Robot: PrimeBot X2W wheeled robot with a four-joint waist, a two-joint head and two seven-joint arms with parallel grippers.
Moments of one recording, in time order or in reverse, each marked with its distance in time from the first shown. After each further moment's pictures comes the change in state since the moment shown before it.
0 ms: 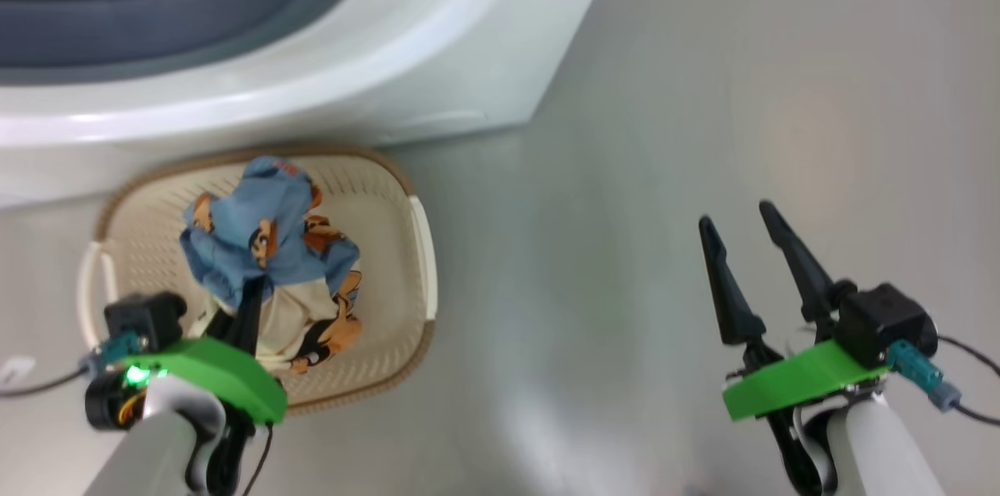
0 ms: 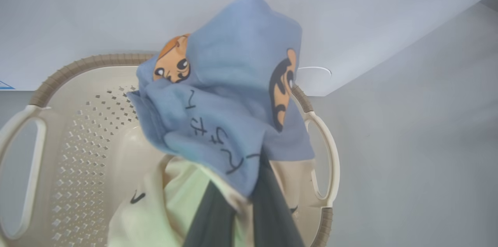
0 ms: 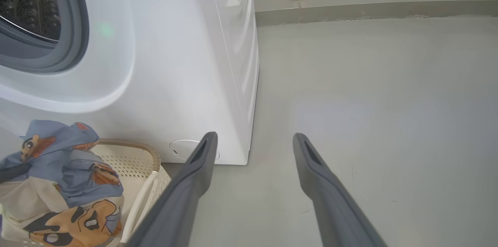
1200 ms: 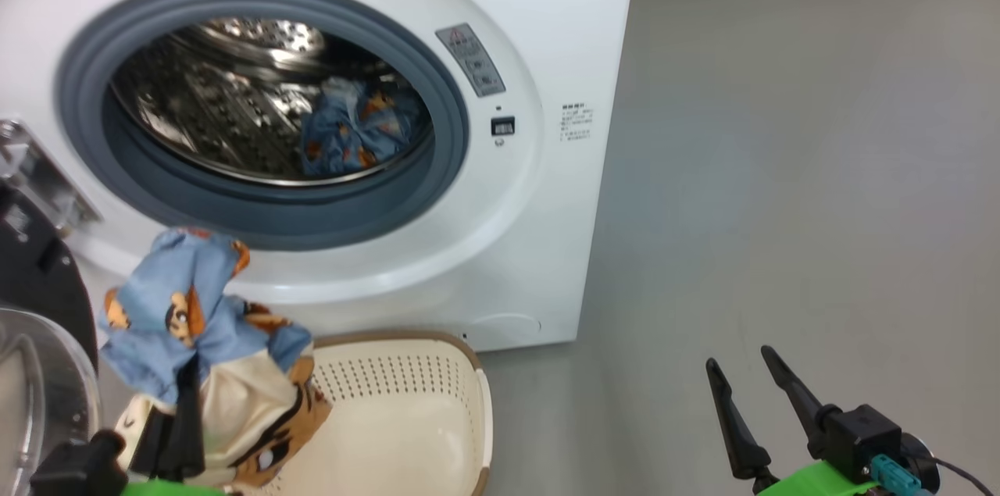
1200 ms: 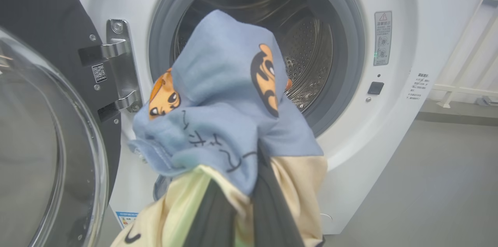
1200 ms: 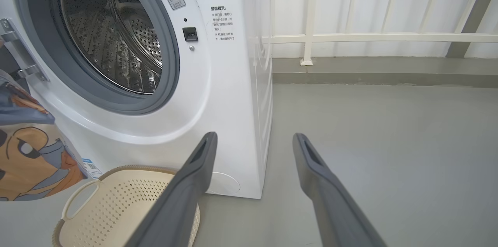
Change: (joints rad) left arm 0.506 -0.153 0.505 -0.556 0.441 0.000 -0.001; right arm 0.244 -0.001 -0.015 0.054 -0.041 0.000 0.000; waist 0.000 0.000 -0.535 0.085
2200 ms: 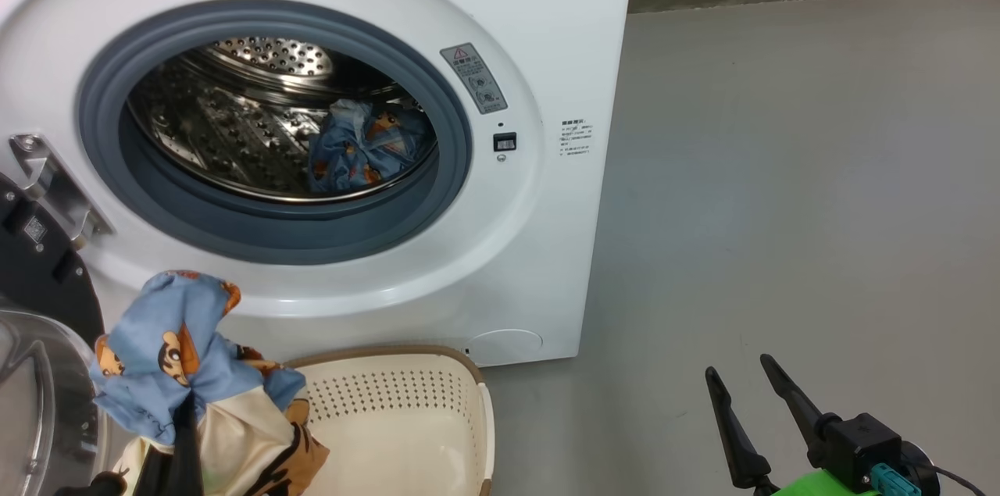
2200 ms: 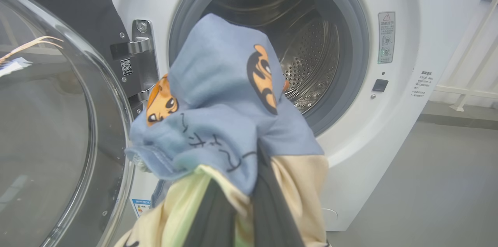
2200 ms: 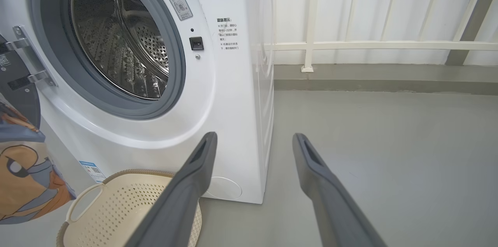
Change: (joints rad) left arm 0.100 -0.058 0.059 -0.056 0.061 0.000 0.000; right arm 0.023 0.001 0.003 -0.011 0.000 0.000 0.000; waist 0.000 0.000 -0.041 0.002
